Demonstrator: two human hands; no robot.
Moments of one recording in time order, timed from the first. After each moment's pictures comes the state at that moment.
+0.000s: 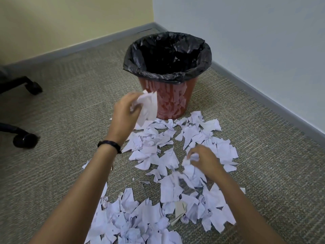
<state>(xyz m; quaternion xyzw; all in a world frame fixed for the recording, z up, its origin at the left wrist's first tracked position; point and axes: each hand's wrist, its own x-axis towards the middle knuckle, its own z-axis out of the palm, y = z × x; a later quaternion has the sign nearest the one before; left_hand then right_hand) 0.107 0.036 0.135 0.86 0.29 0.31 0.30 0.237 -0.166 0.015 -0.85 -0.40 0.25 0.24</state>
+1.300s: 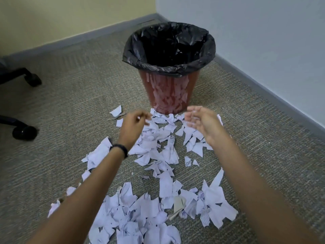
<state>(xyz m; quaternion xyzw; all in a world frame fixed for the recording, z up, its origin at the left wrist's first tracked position) 0.108 0.028 0.073 0.78 0.36 0.22 0.47 0.264 -0.114 0.095 -0.67 -0.11 0.40 0.62</state>
